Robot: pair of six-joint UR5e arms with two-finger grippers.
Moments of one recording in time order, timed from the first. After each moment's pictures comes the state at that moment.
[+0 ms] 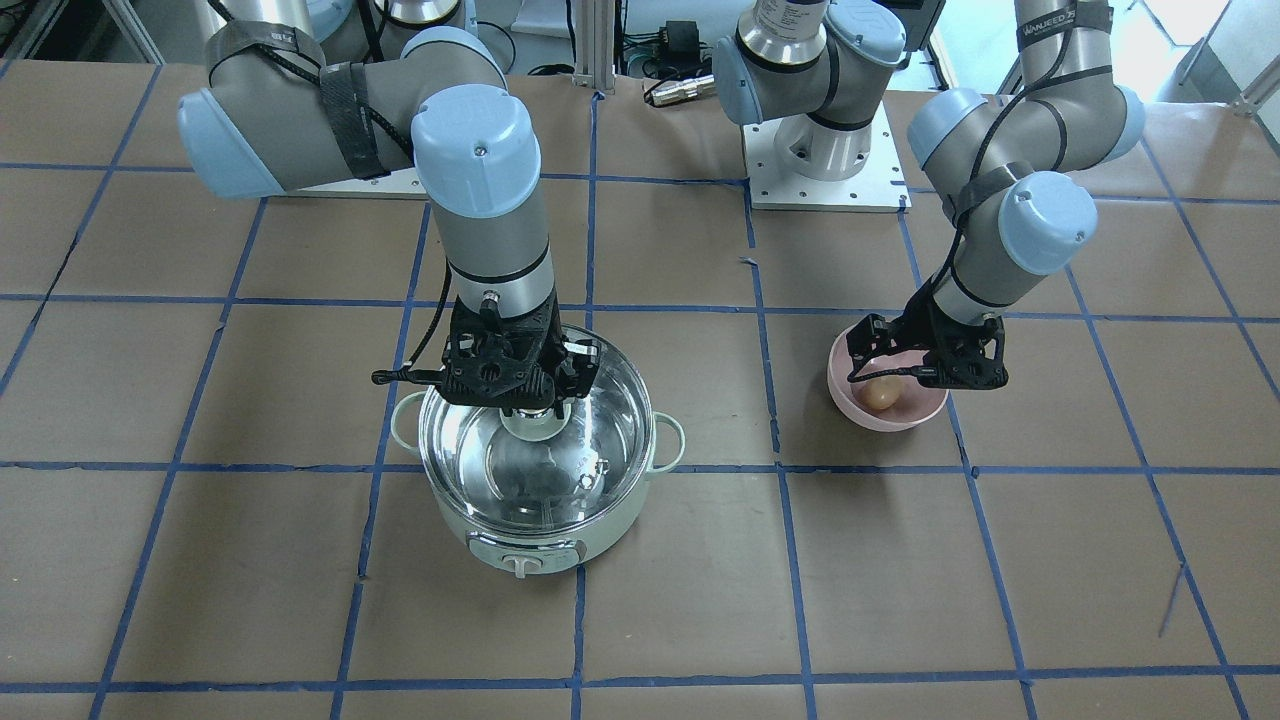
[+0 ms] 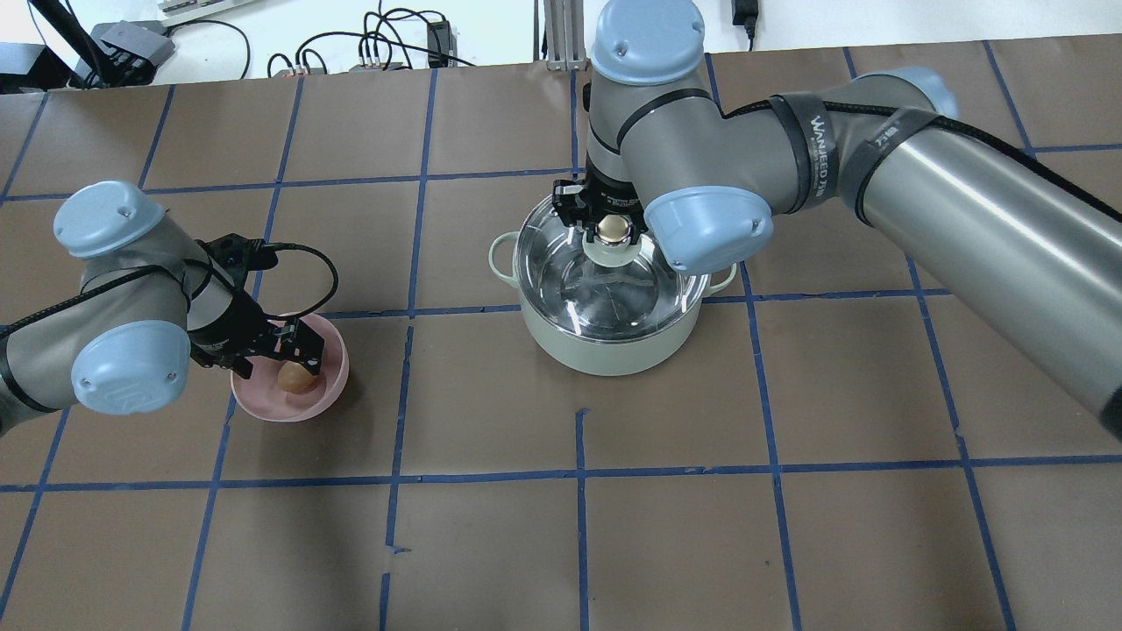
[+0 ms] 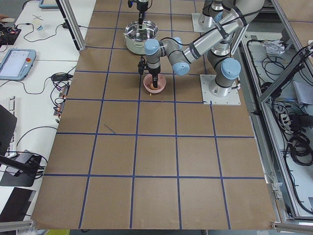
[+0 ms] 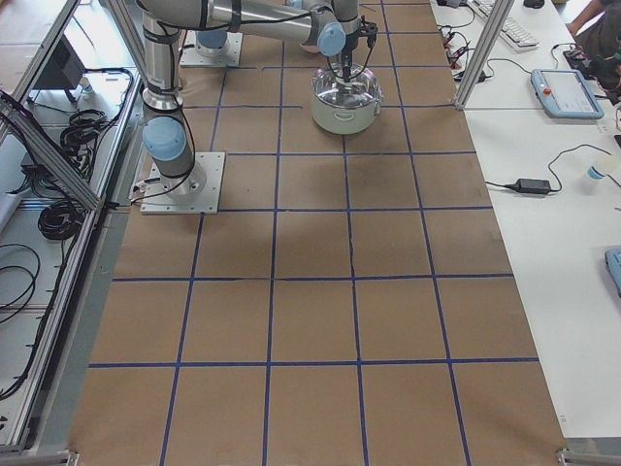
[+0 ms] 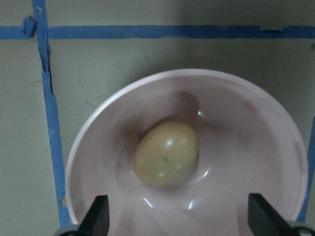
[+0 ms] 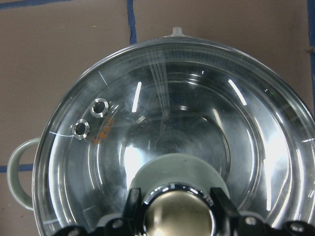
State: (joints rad) left arm -1.25 -1.68 -2.15 -0.99 1.55 0.32; right arm 1.88 -1.26 1.62 -2.06 -1.55 0.39
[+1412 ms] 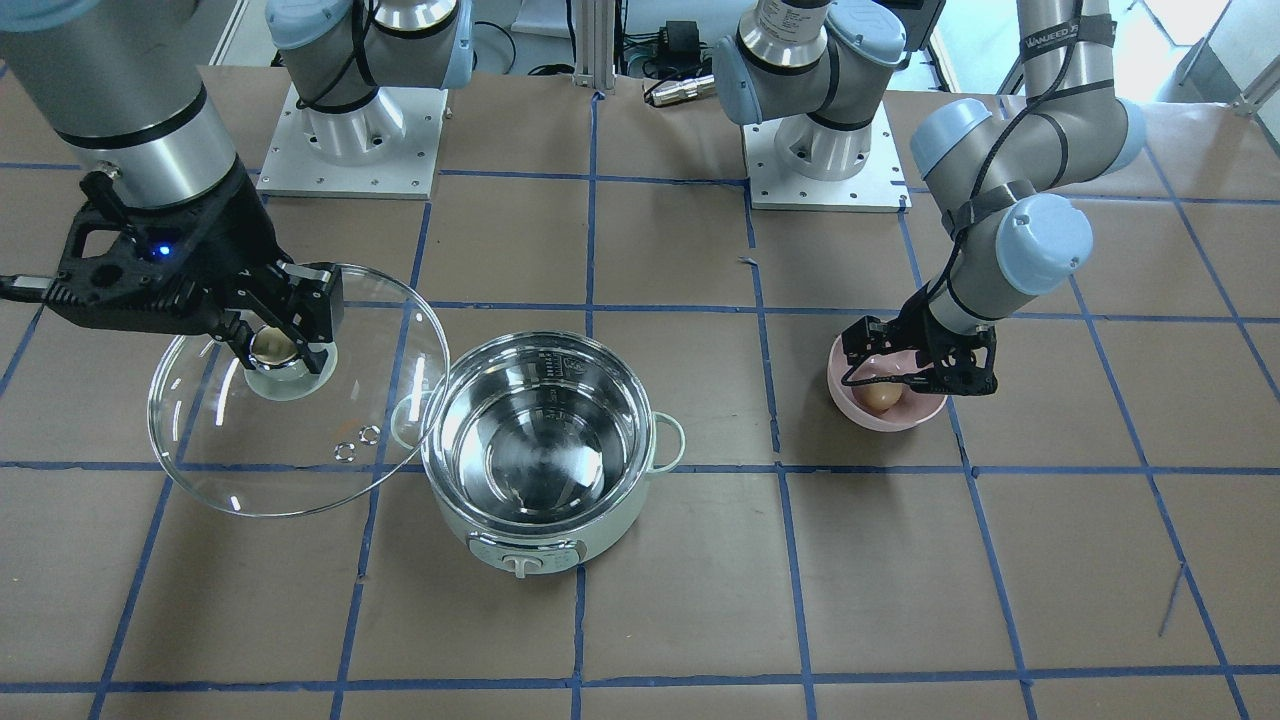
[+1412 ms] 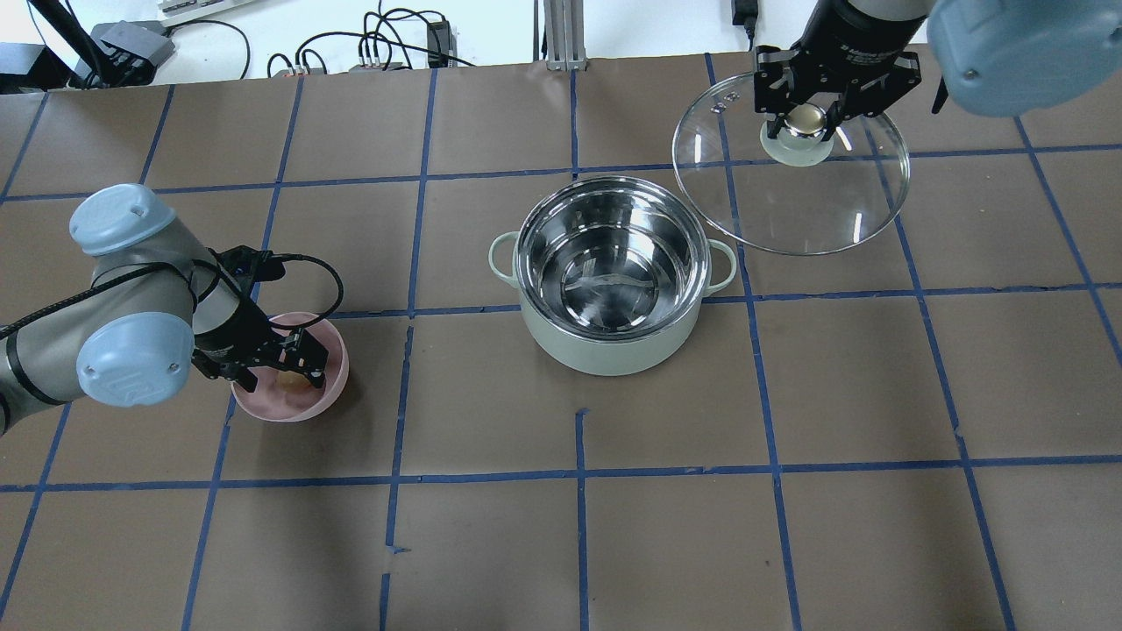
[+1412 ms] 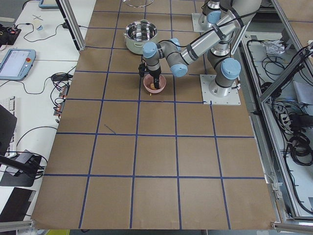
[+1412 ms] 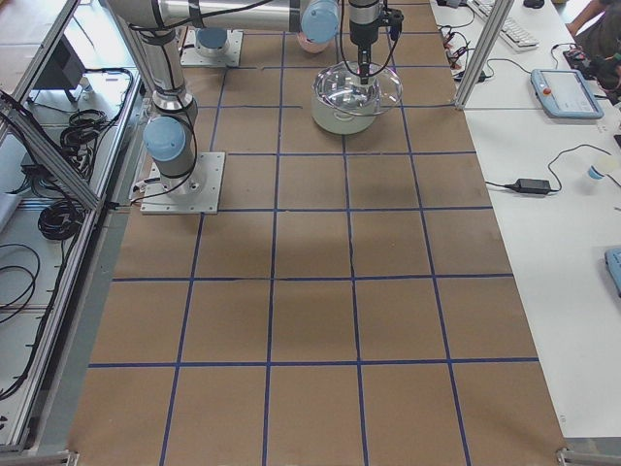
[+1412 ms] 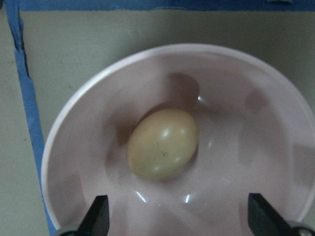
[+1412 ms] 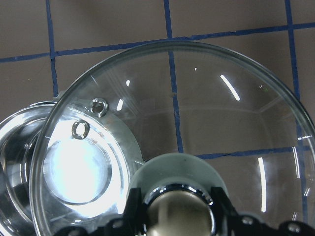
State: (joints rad) left arm -1.25 -1.71 -2.13 -1.06 1.57 0.31; right arm 1.56 -1.45 1.49 -1.76 -1.52 0.08
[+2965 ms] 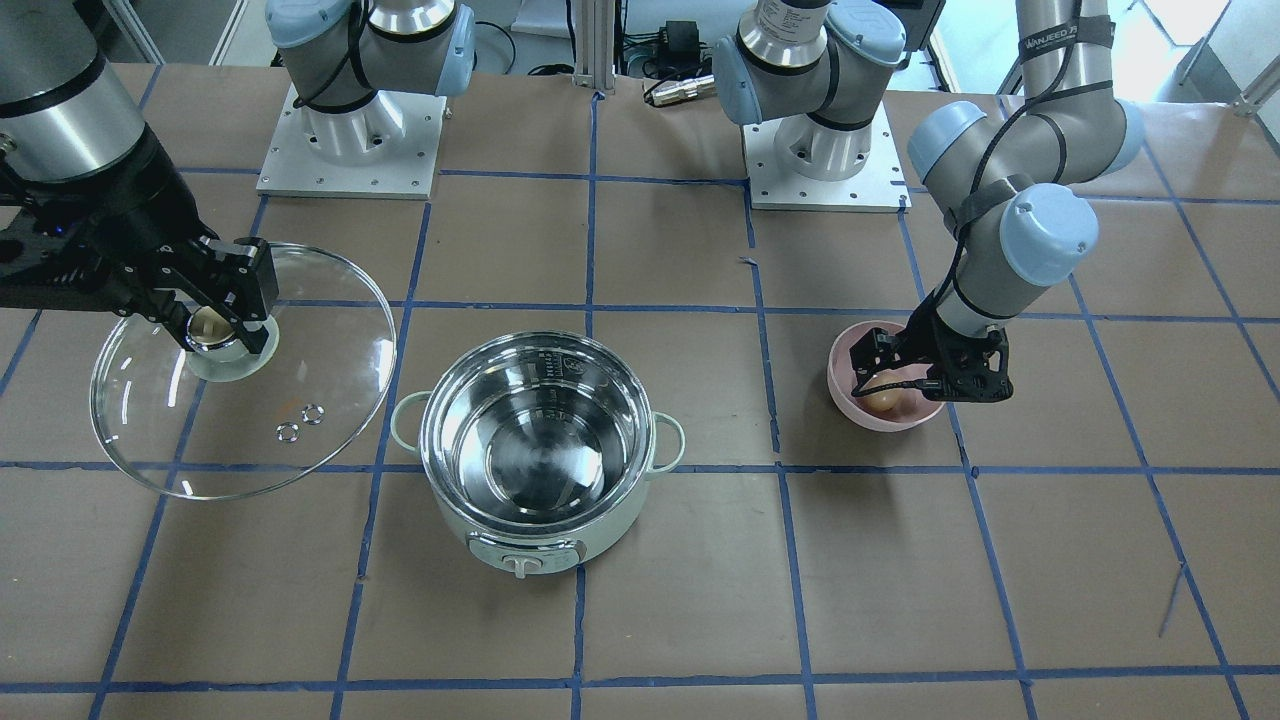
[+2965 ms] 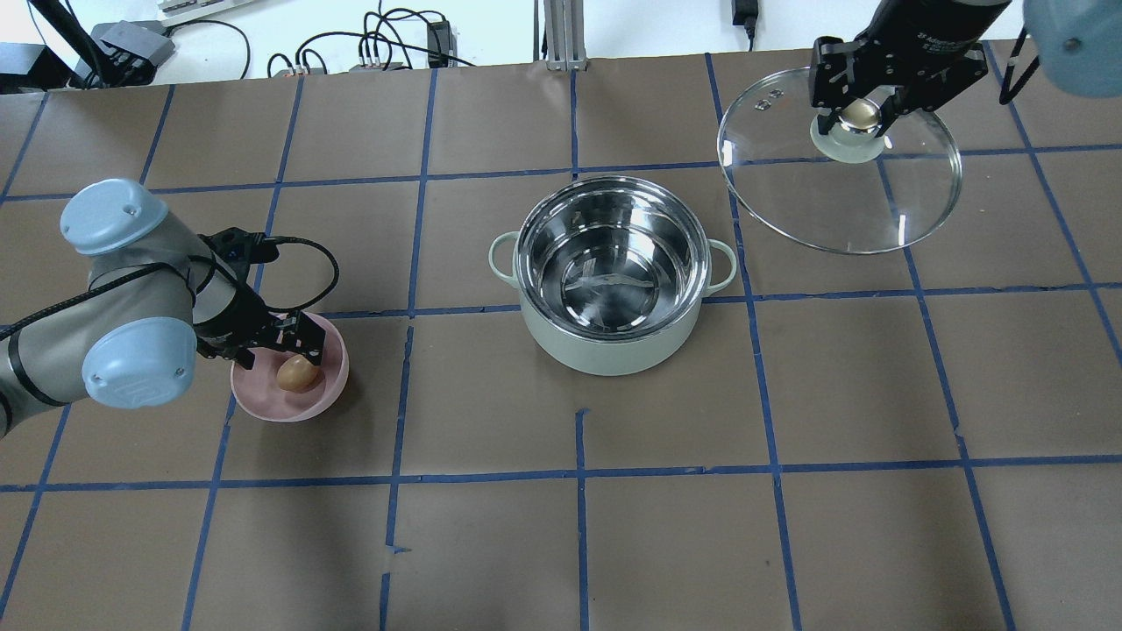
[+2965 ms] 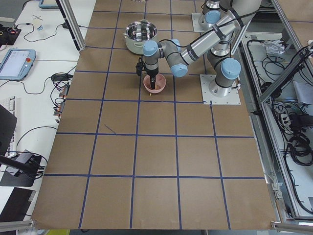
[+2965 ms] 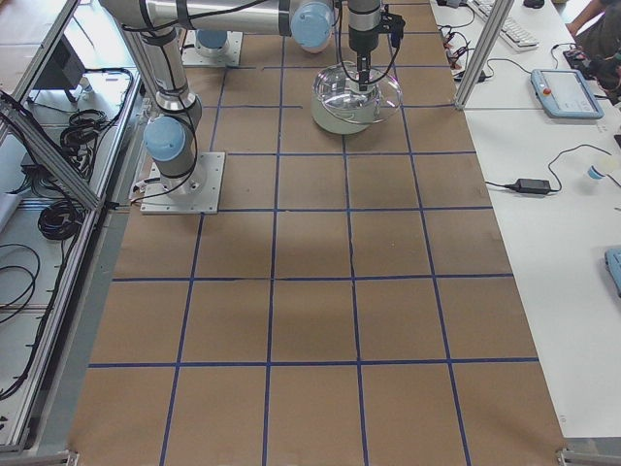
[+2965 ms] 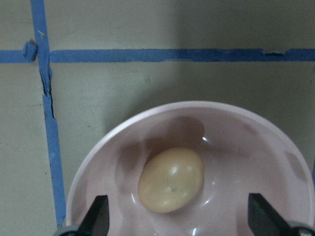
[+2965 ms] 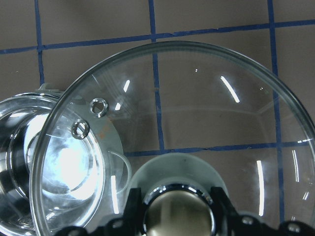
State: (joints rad) left arm -1.25 -1.72 -2.14 -0.94 1.55 0.31; right arm 1.48 -1.48 1.49 -1.71 -1.50 -0.02
